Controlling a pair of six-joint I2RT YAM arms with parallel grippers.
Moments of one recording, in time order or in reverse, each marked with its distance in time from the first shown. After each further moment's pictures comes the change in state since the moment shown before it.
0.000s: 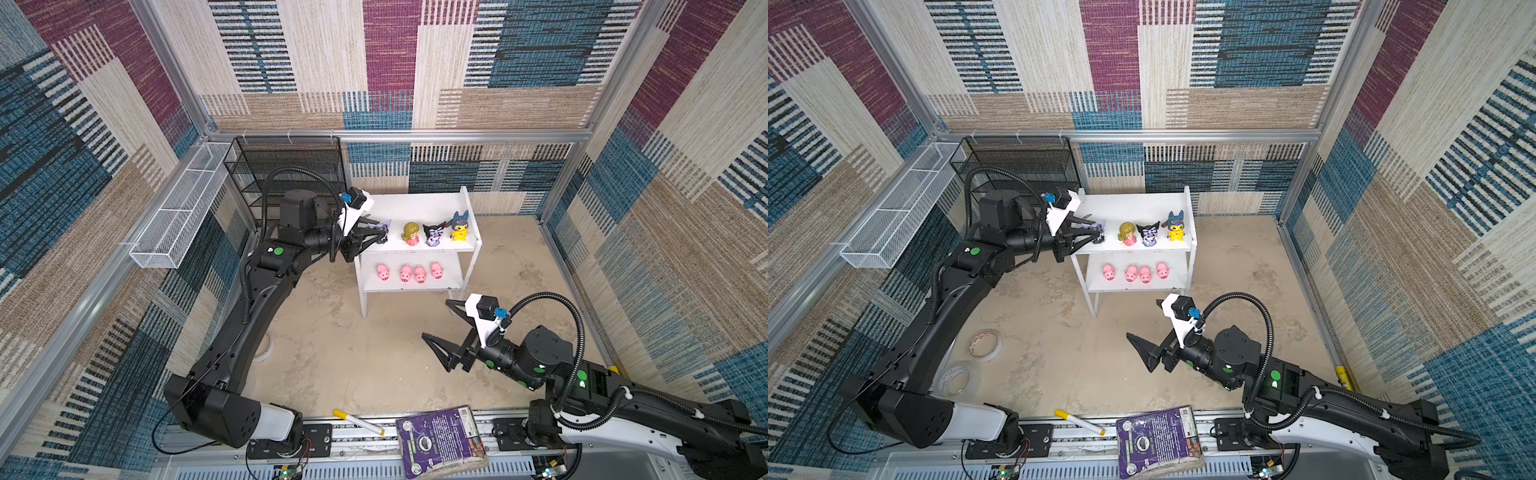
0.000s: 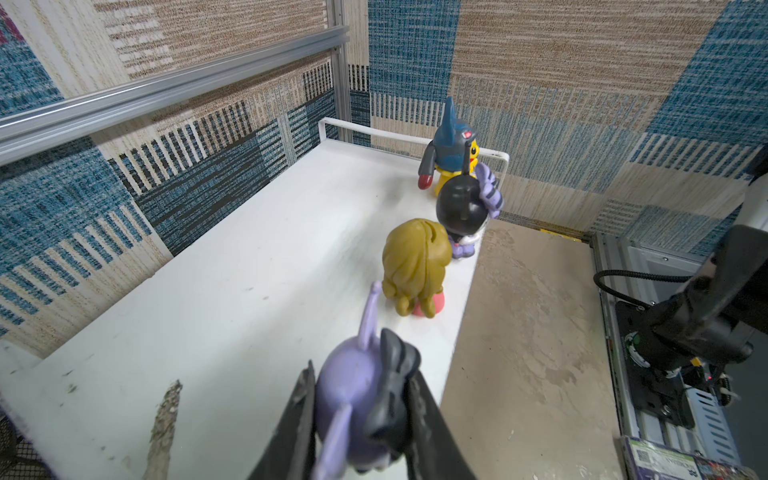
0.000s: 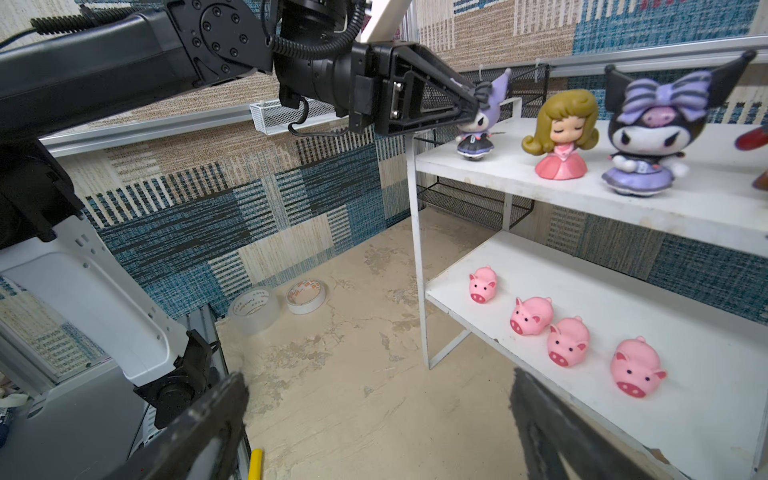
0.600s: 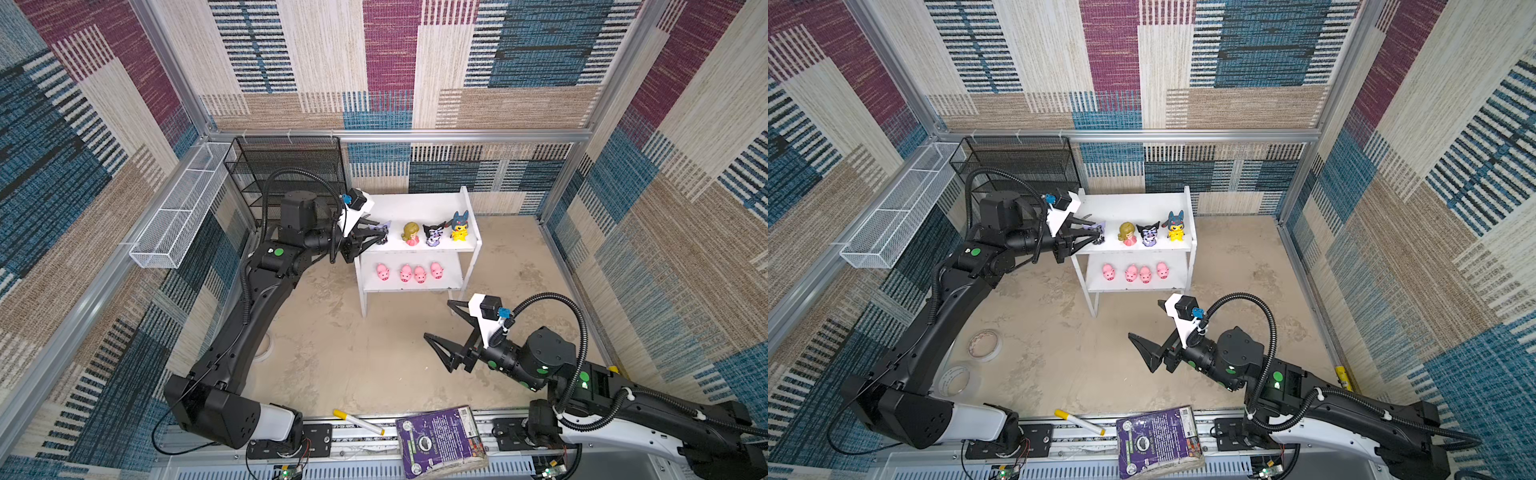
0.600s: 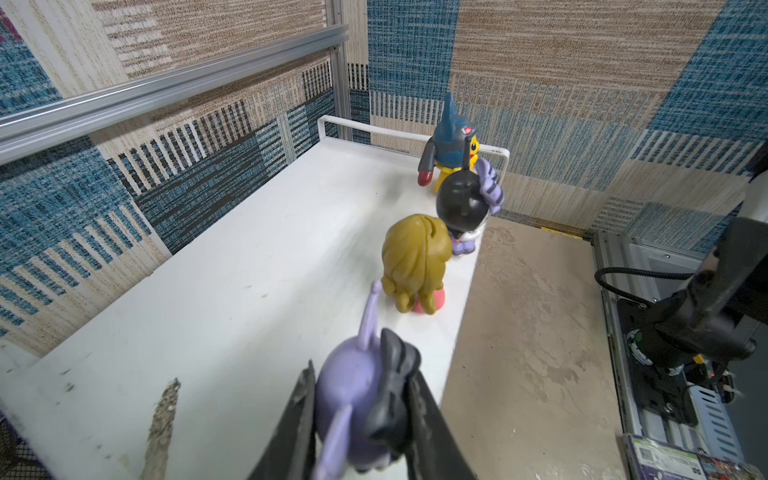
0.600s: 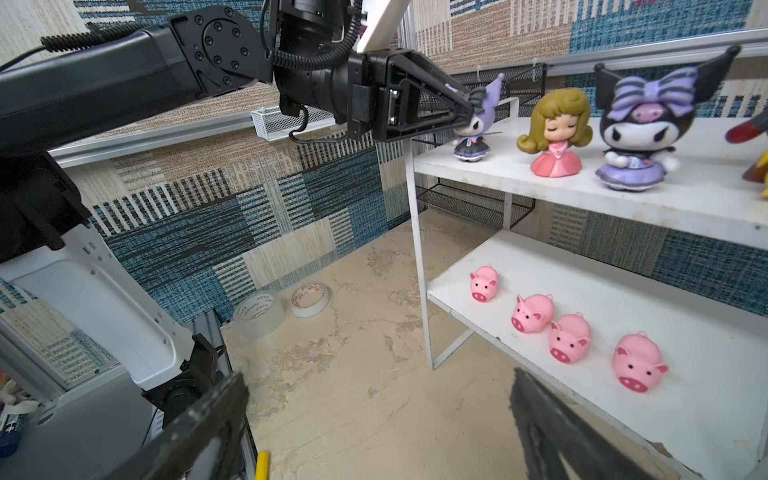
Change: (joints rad) left arm 0.000 -0.004 -0.013 0.010 0.000 0.007; right arm 0.000 -0.016 -0.006 -0.001 0.000 0.018
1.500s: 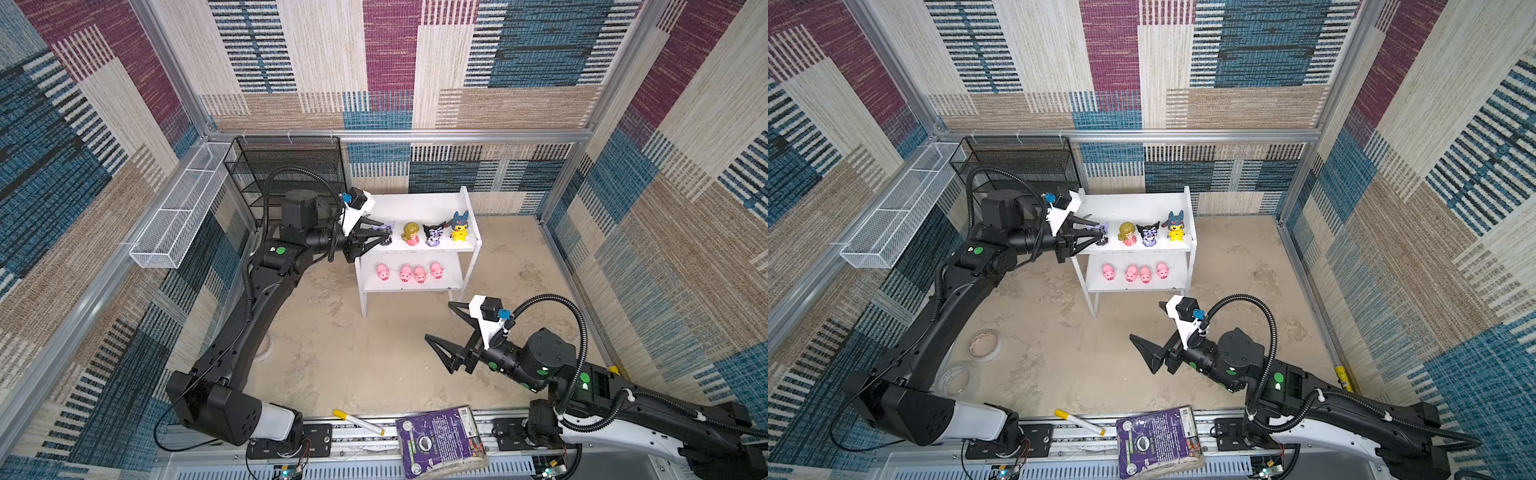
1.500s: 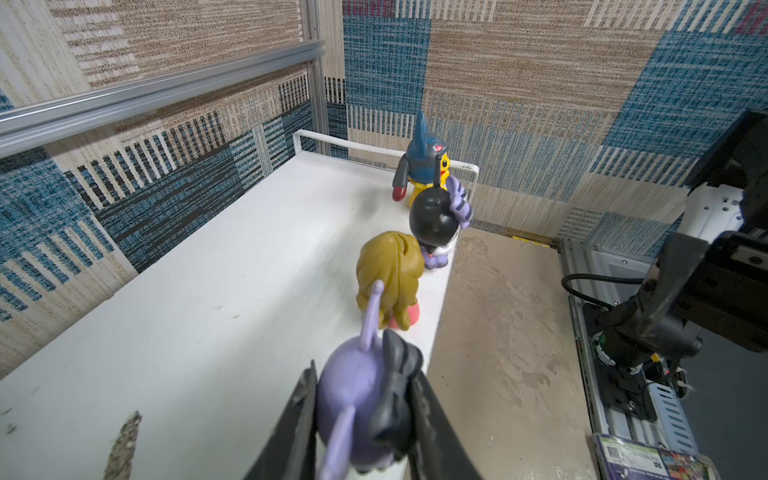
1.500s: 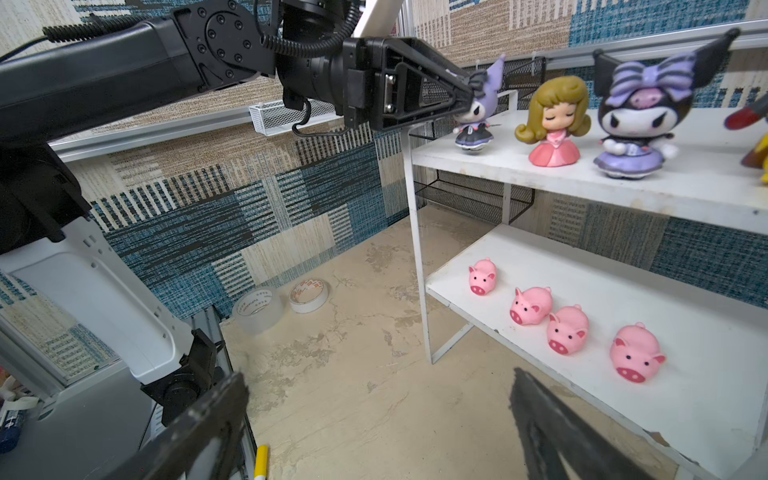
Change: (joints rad) left arm 0.000 0.016 0.005 0.029 0.082 -0.039; right arm 0.000 -0.017 -0.016 -0.008 0.001 0.007
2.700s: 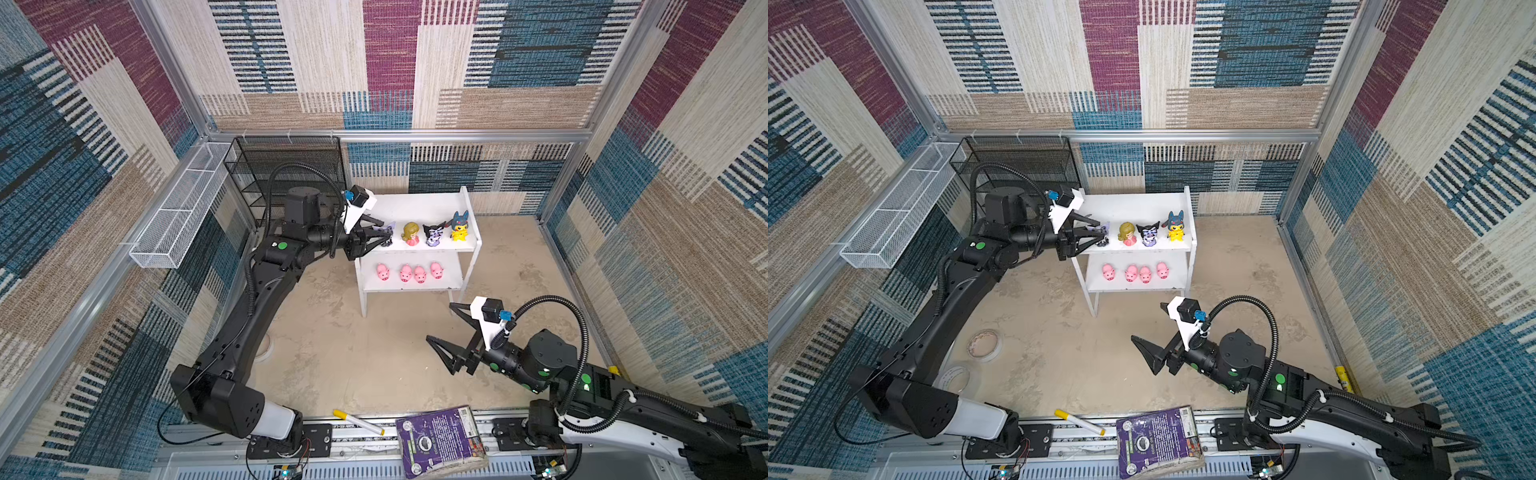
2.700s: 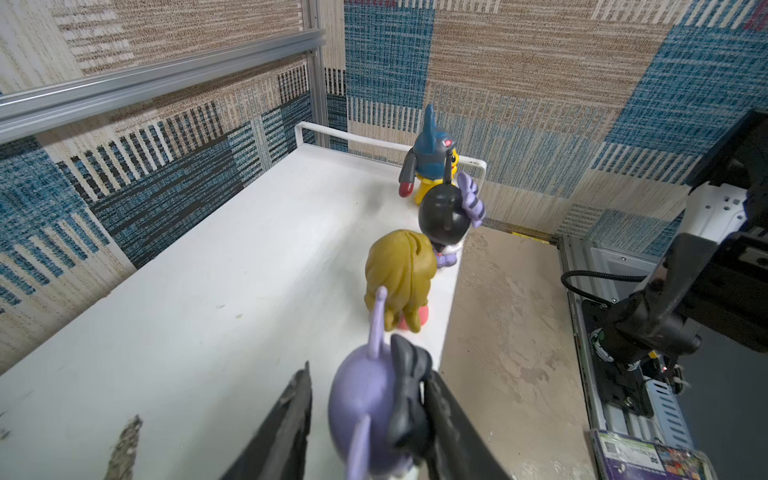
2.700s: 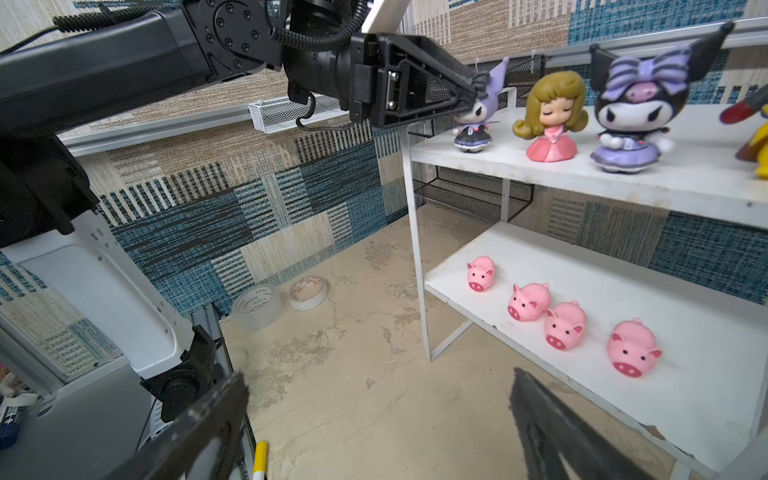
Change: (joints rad) left arm 0.000 0.033 0.042 -0.042 -0.001 0.019; right arm 0.000 -0.014 -0.010 -0.006 0.000 -0.002
